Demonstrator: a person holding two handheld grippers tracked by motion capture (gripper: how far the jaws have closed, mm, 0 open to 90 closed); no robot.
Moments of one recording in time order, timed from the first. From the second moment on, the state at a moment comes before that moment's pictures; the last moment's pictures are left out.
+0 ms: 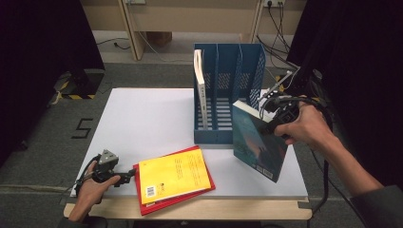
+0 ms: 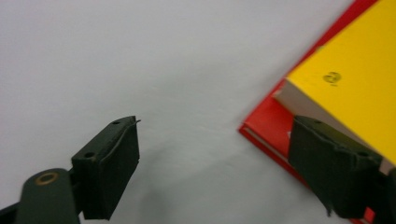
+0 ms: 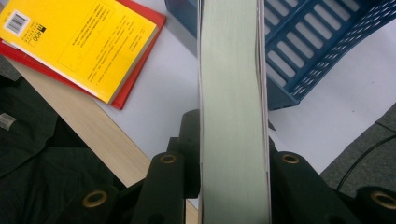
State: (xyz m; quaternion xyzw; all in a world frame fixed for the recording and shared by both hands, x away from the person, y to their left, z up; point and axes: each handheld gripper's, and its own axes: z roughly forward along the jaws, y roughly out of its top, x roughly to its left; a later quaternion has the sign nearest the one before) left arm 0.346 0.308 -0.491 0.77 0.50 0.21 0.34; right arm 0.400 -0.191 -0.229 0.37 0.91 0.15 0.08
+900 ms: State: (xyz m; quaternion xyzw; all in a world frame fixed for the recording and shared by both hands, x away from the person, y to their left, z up) left arm 0.357 0.323 -0.508 0.76 0.52 0.22 0.33; right arm 0.450 -0.168 -0.163 0.38 0.90 0.18 0.12
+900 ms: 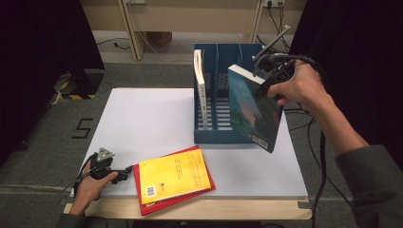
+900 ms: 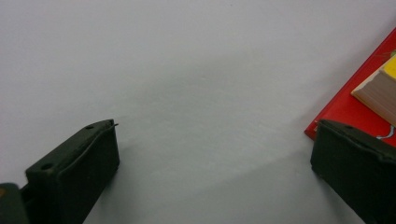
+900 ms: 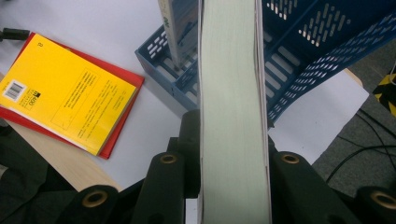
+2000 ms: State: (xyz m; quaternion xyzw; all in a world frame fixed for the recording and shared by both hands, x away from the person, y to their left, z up) left arm 0.356 0.322 -0.508 0.75 0.52 0.22 0.33; right arm 0.537 -0.140 -0.165 0.43 0.87 0.18 0.14
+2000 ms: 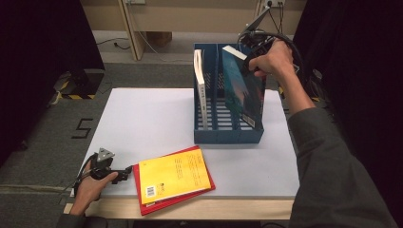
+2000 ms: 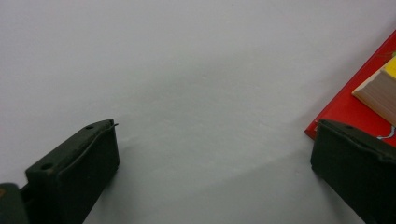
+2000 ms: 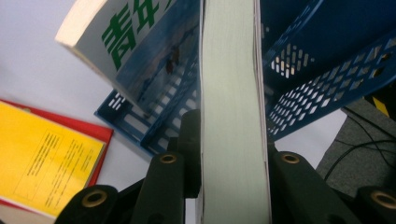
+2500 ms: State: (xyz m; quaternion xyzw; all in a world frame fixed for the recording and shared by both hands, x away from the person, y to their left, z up) left arm 0.356 0.322 -0.508 0.75 0.52 0.22 0.33; right arm 0.570 -0.128 -0.174 0.47 0.85 0.18 0.14
